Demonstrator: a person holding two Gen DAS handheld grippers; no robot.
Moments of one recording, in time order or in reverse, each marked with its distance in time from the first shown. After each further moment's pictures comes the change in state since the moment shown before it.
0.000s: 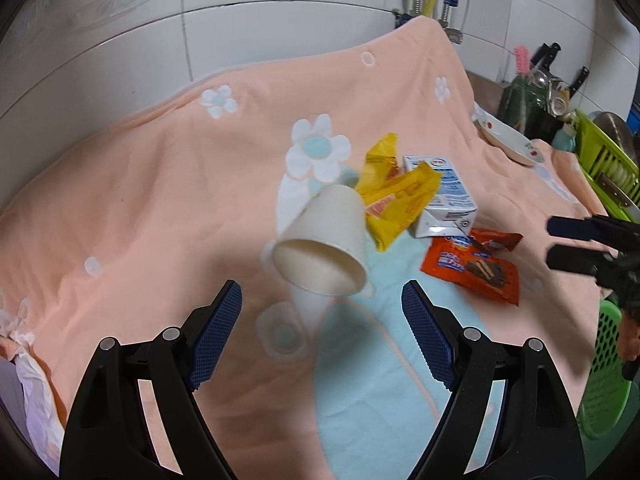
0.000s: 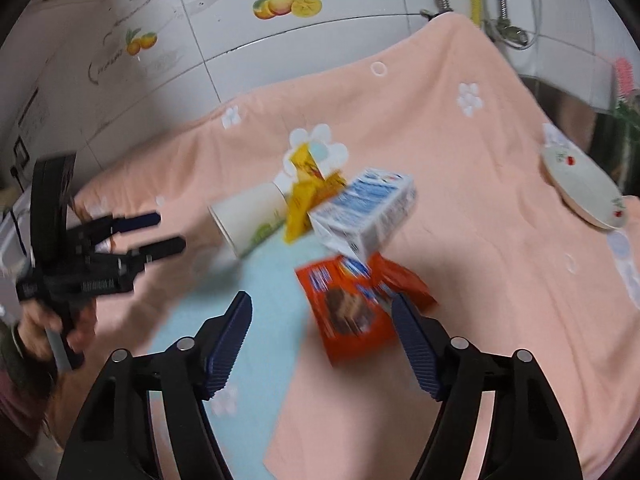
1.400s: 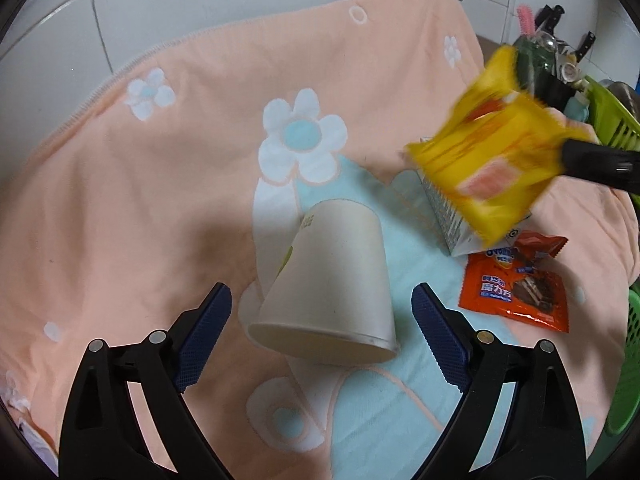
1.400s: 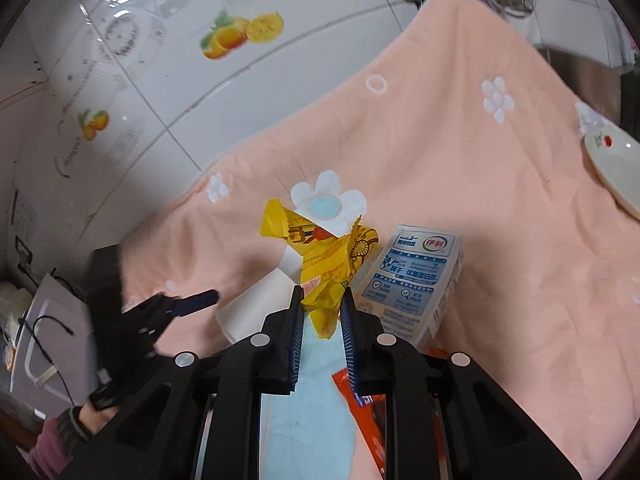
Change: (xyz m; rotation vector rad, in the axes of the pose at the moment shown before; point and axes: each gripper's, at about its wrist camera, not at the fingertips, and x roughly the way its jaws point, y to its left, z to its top) left arm 0.085 -0.006 0.036 0.096 0.115 -0.026; right arm 0.034 -0.009 0.062 0.192 -0.076 0.086
